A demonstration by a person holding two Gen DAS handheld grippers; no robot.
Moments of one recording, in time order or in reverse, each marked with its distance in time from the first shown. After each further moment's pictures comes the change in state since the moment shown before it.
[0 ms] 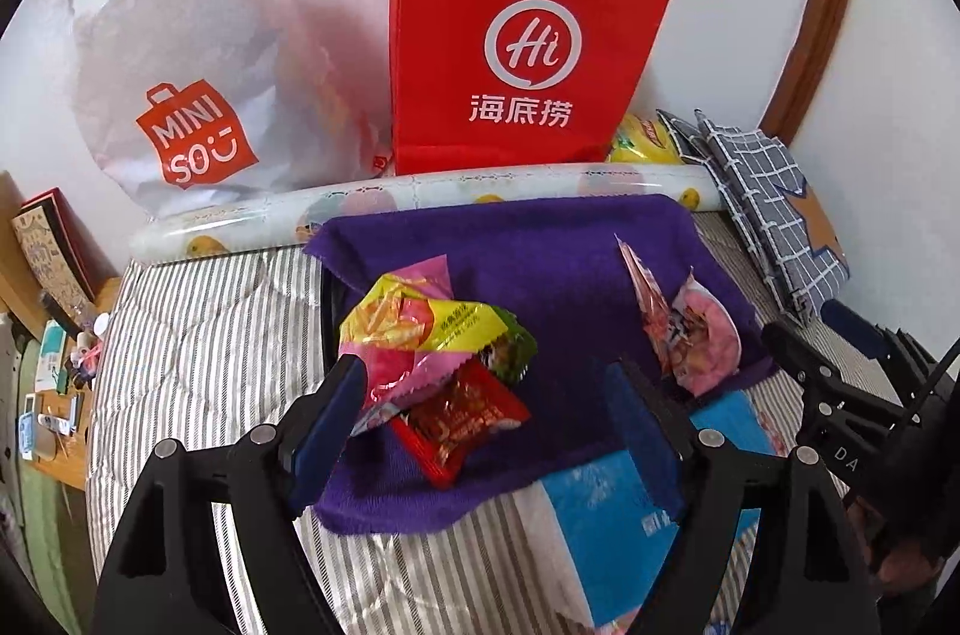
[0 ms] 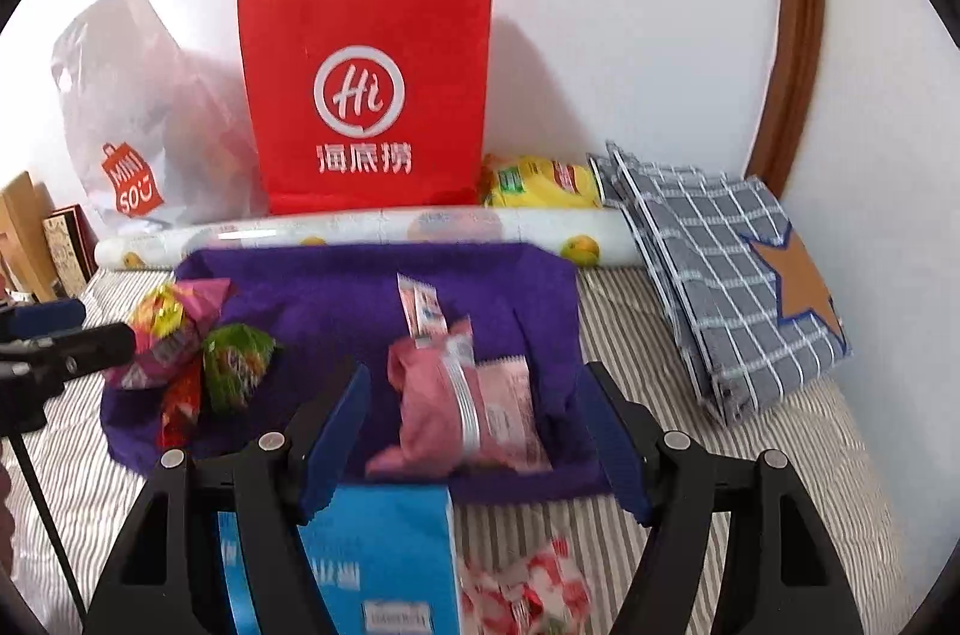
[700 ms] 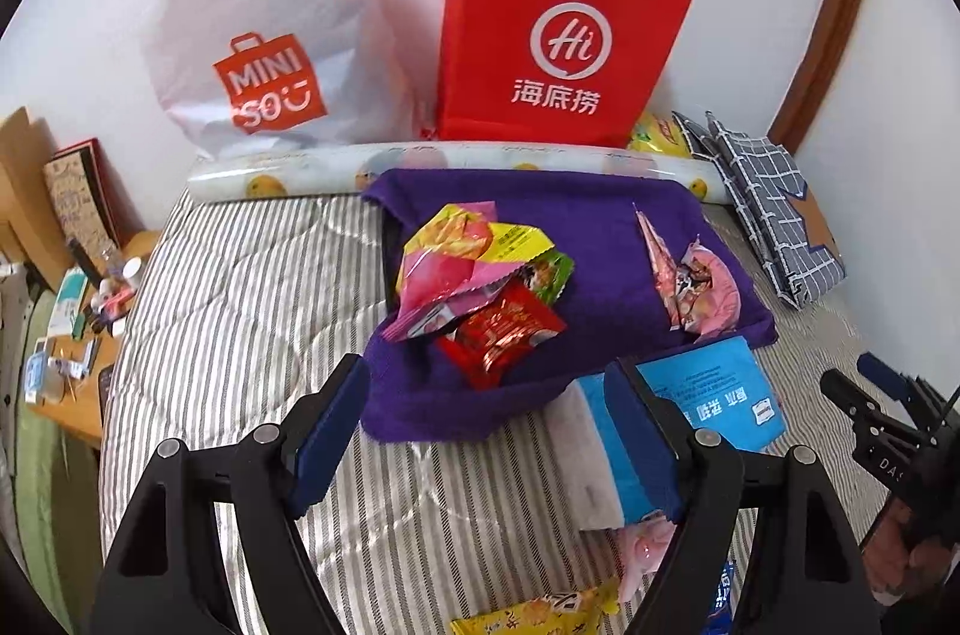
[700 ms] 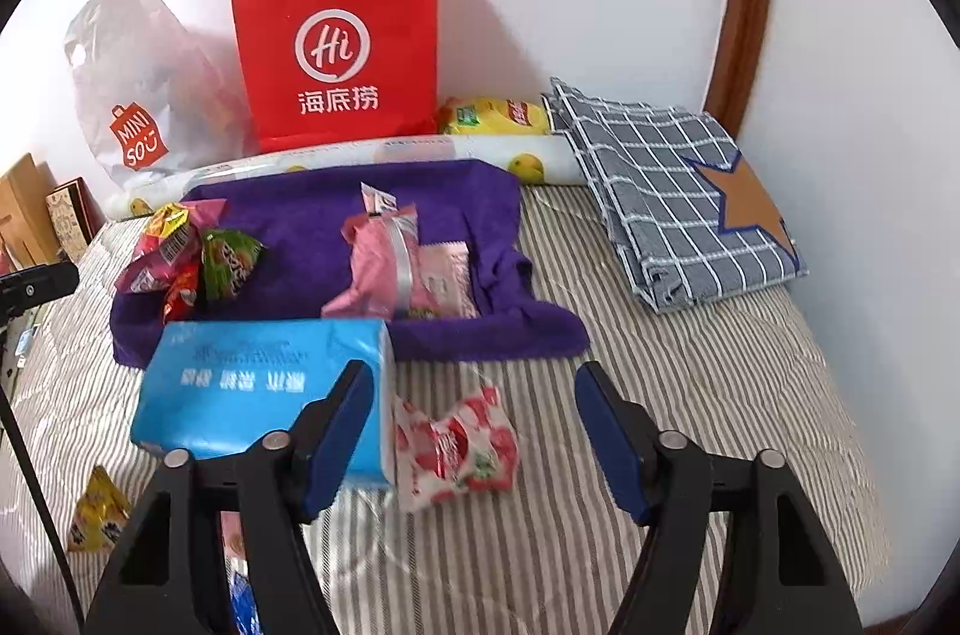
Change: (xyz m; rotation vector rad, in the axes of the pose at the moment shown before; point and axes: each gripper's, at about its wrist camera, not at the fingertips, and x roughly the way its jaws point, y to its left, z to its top) left arm -0.039 0.025 -0.045 -0.079 -0.009 0.024; right arm -0.048 -0.035 -0.058 0.030 0.067 -0.016
